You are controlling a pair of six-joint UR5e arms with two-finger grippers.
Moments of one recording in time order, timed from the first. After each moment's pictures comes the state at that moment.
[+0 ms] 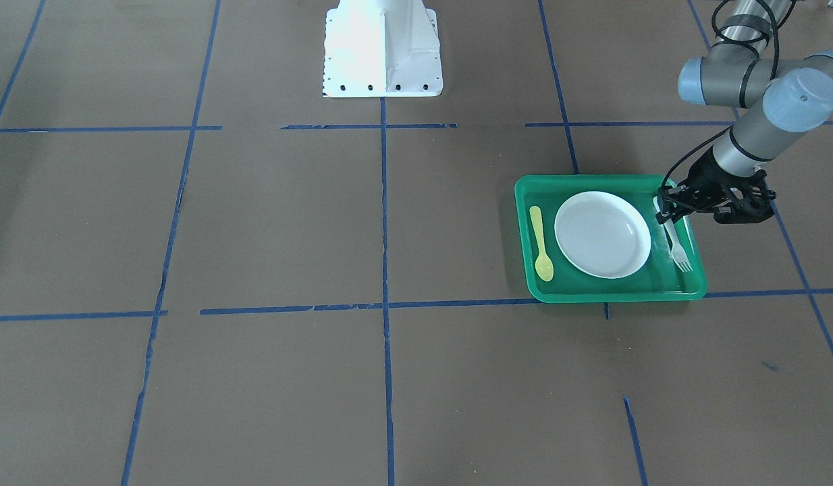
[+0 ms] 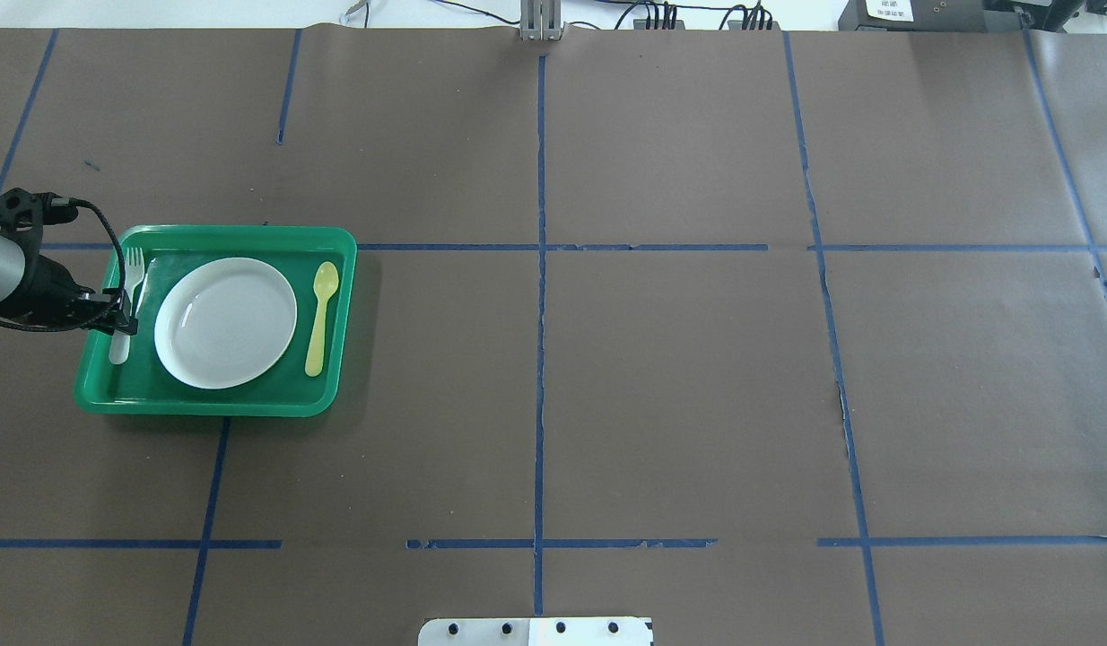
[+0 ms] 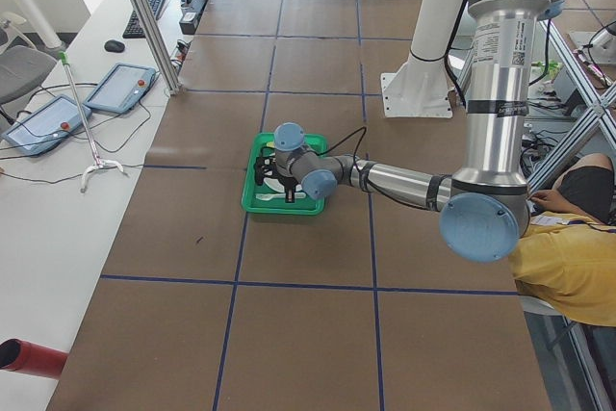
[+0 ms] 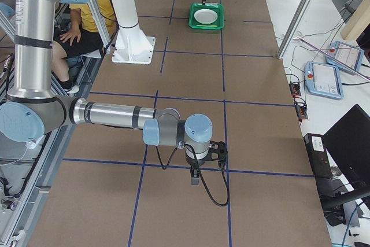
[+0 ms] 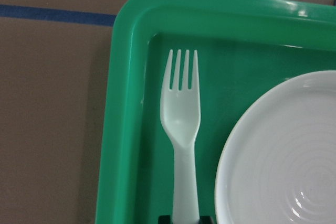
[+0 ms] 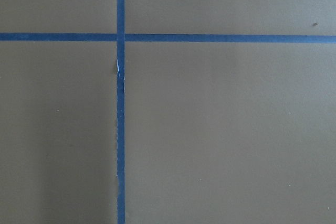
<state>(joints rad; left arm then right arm) -0.92 -1.58 -1.63 -2.21 -2.18 -0.96 1.58 -1.70 1.64 -1.50 2.28 0.01</state>
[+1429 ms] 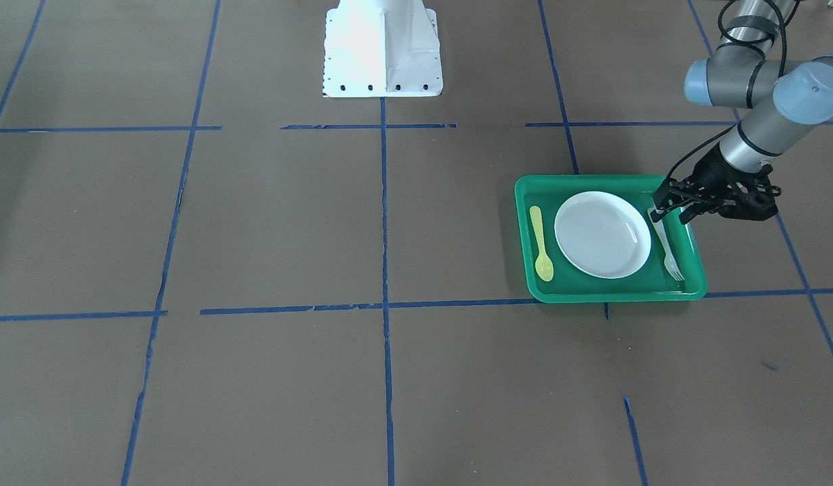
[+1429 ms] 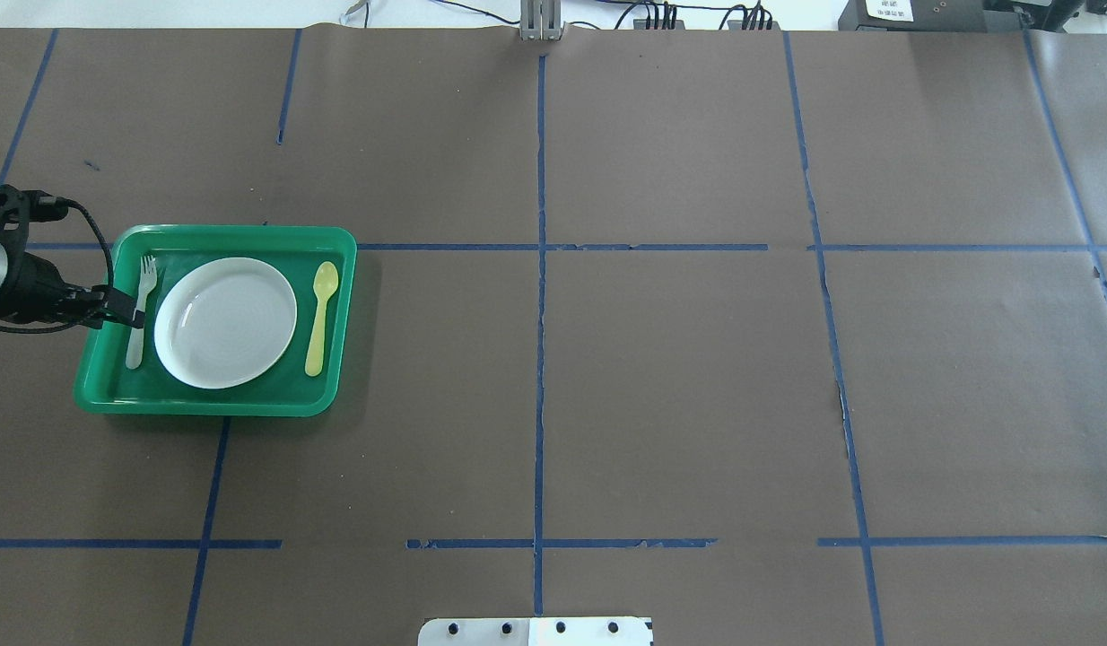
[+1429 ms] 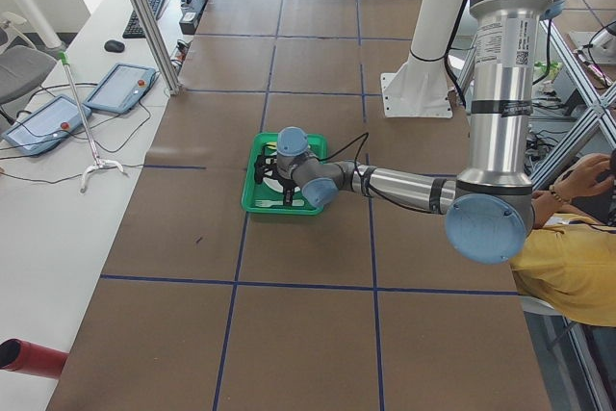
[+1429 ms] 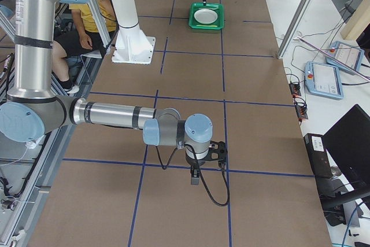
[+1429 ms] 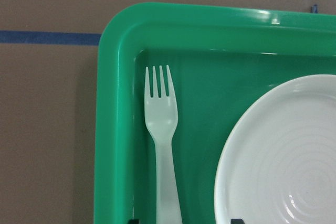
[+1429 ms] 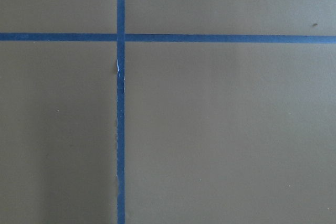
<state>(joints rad) -0.95 -1.56 -1.65 -2.28 -2.19 -0.90 1.58 -1.70 1.64 -1.50 2.28 0.01</state>
